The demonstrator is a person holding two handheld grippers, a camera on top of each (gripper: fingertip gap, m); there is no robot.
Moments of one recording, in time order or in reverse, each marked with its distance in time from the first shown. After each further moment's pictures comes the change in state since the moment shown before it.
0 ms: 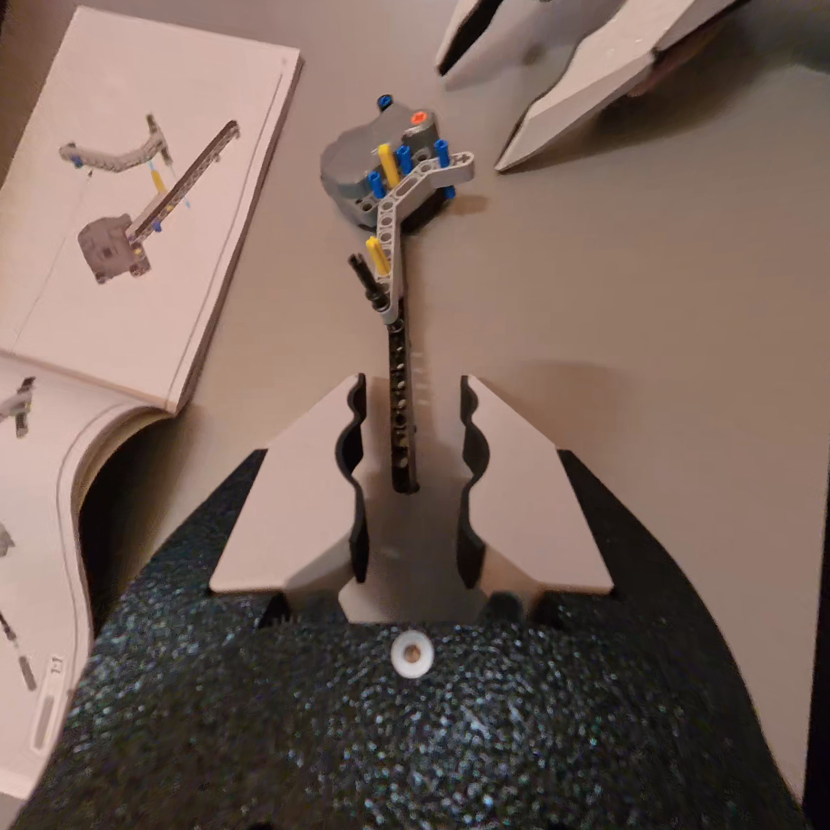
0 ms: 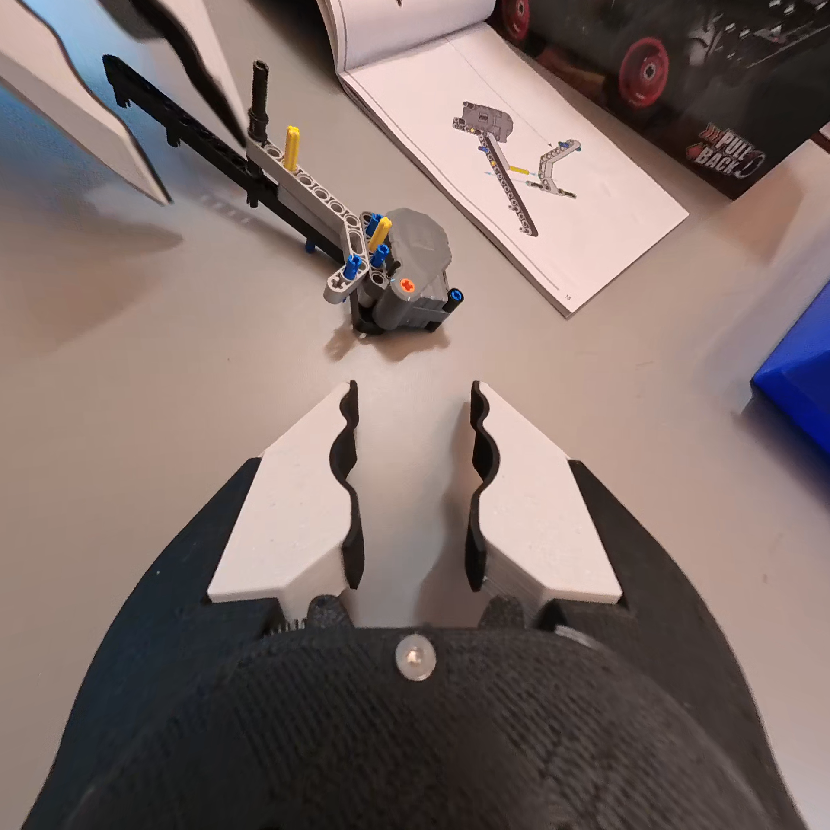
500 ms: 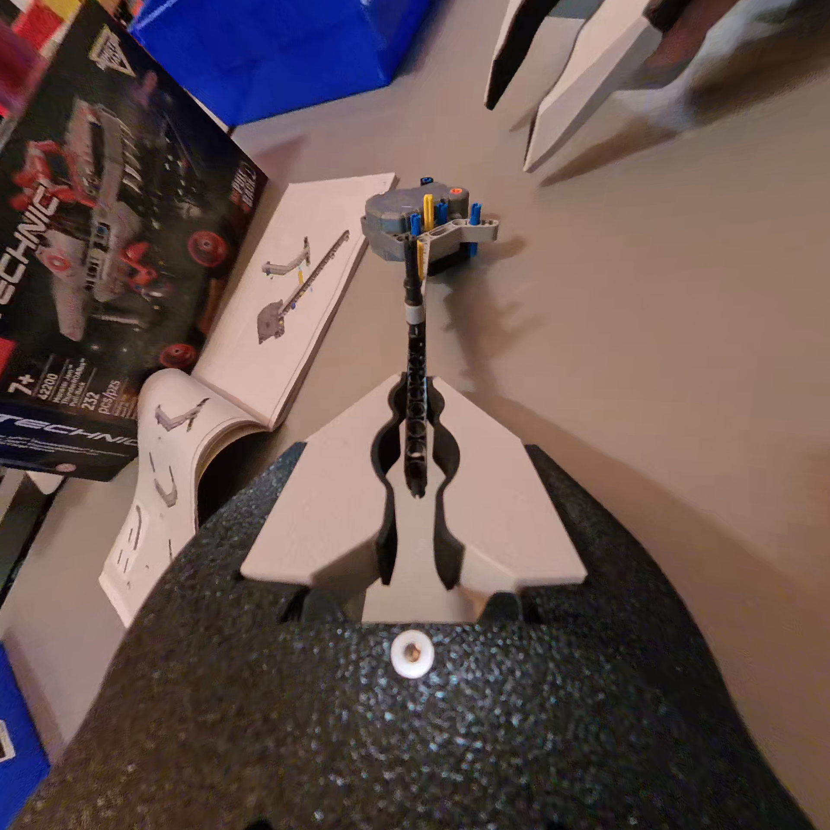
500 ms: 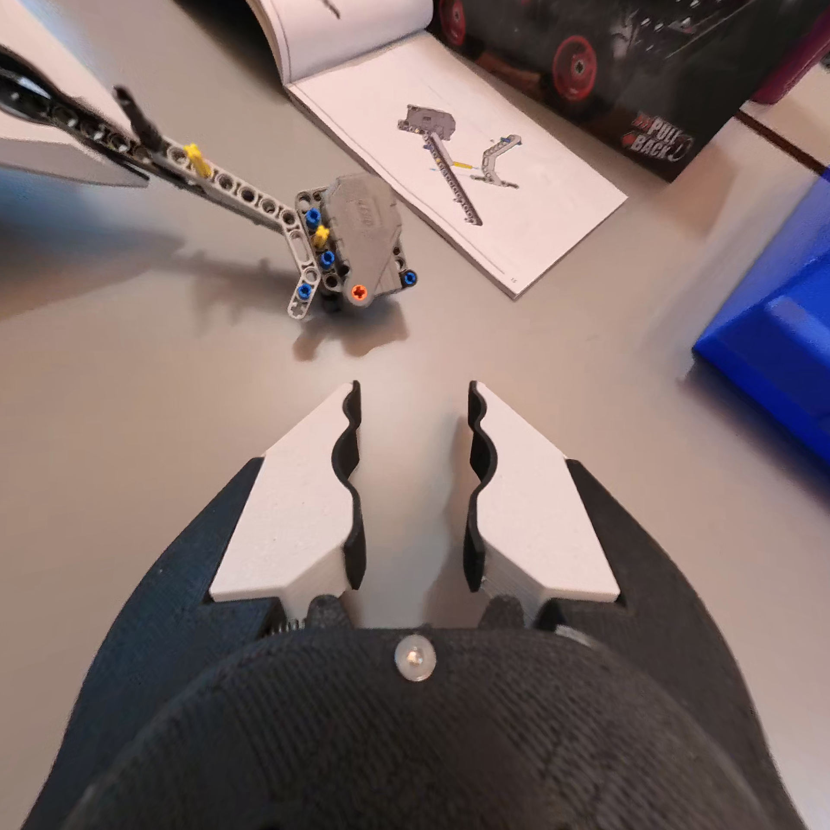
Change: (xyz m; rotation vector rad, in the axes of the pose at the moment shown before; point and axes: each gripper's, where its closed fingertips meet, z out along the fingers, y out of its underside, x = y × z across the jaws) left arm 0.003 -0.022 -0.008 0.146 -0.471 0.176; right arm 0.022 0.003 -0.013 0.021 0.051 0.048
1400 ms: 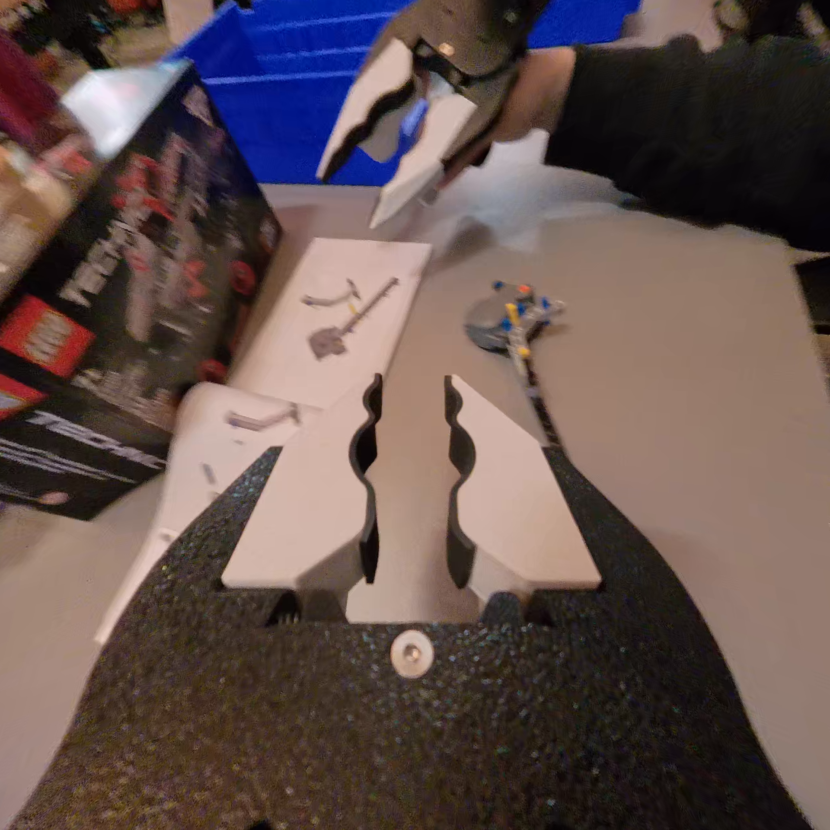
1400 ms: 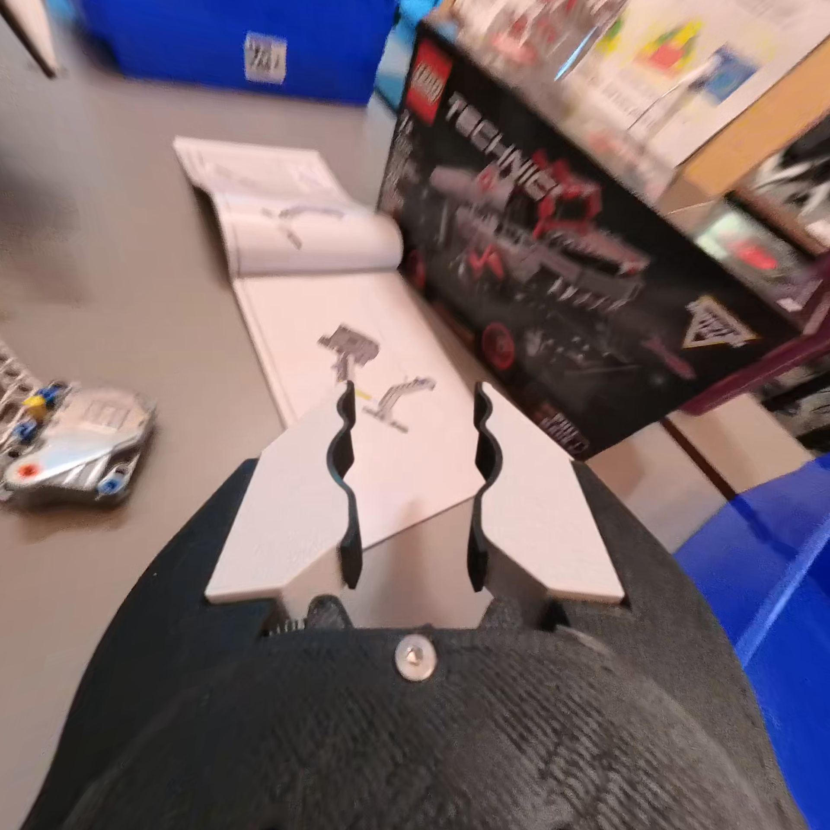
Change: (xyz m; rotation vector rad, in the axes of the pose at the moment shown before) left arm -0.087 -0.001 -0.045 0.202 0.335 -0.174; right arm 0.062 -0.115 0.073 0.305 -0.165 -0.292
